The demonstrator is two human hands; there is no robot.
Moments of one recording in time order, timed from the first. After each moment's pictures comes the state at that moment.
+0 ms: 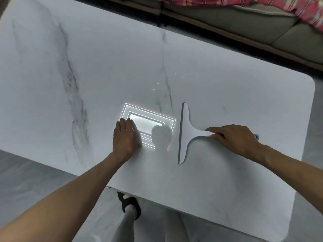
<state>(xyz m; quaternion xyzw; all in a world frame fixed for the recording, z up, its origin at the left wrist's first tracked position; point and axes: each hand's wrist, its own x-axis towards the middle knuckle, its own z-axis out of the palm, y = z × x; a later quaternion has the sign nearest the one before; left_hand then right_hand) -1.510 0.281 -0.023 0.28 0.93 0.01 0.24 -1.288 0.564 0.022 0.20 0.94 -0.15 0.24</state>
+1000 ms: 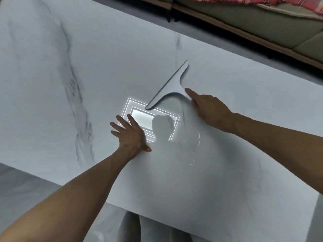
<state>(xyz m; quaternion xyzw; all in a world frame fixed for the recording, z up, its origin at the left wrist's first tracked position) -1.582 0.324 -0.073 0.18 0.91 -0.12 0.36 -1.489 0.579 -0.004 0.19 0.93 -0.22 0.21</state>
